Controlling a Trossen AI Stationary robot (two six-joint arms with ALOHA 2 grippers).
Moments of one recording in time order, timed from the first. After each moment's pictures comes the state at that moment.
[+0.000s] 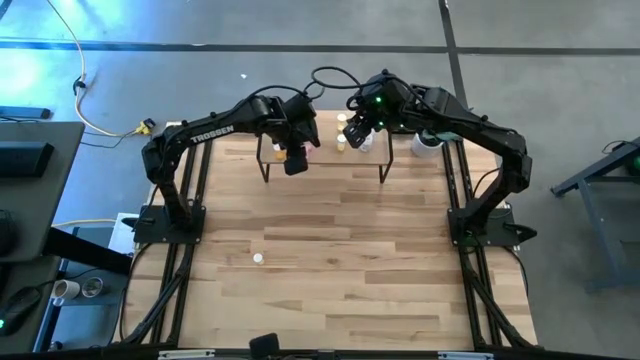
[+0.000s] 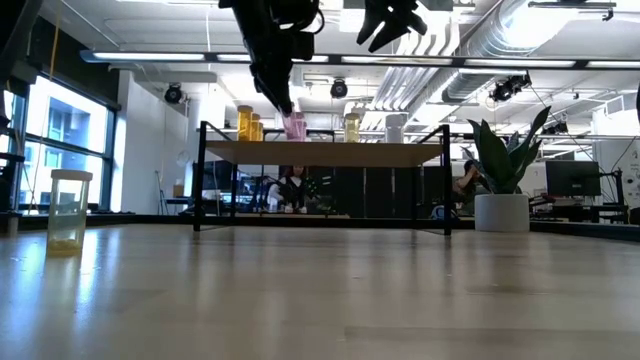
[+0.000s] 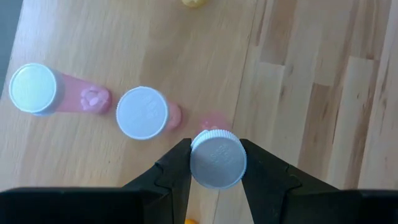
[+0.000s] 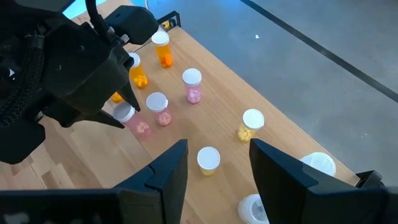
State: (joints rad) left arm 0.55 1.79 1.74 -1.11 0.02 0.26; right arm -0.36 1.64 1.92 -1.03 0.23 0.26
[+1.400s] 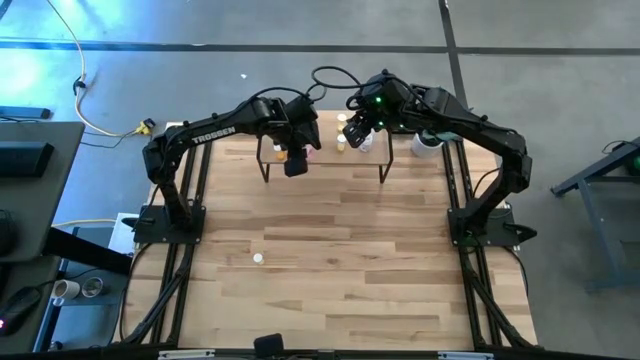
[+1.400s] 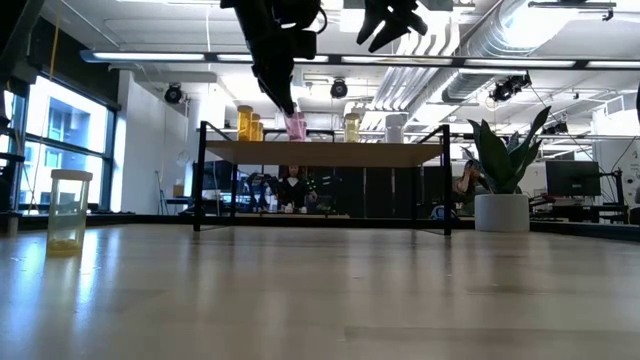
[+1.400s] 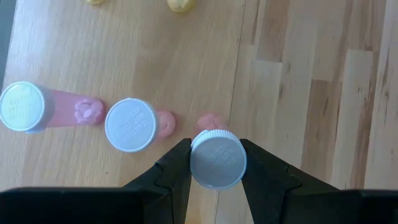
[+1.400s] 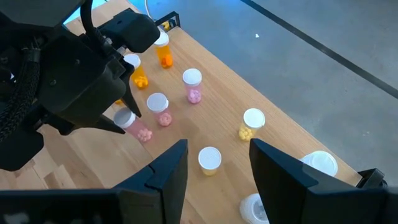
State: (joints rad) left arm 0.54 1.79 1.74 -1.10 0.02 0.31; right arm -0.36 1.64 1.92 -1.03 0.23 0.28
